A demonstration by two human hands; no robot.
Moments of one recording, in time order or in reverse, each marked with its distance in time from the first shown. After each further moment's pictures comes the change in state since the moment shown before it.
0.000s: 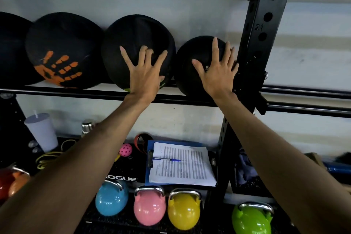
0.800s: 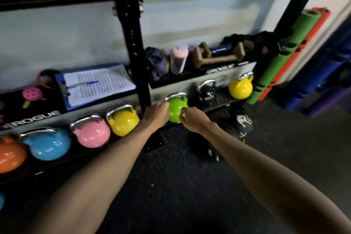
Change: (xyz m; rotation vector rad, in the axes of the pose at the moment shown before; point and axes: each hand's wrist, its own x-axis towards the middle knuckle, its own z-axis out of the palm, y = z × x) left_hand -0.372 0.297 -0.079 -0.669 -0.976 0.471; right_hand -0.468 0.206 -0.134 -0.192 -0.840 0.436
